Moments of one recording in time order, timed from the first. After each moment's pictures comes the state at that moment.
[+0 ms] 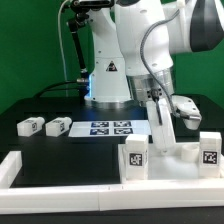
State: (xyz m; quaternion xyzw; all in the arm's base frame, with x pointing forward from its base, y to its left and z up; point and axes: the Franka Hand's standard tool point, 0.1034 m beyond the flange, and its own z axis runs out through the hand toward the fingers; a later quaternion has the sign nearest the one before) arm 0.493 0.076 0.012 -0.67 0.73 0.08 0.06
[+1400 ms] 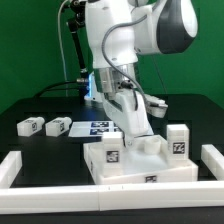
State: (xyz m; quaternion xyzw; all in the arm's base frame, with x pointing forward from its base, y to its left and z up) arm 0.464 0.010 0.015 -0.77 0.63 0.03 0.07
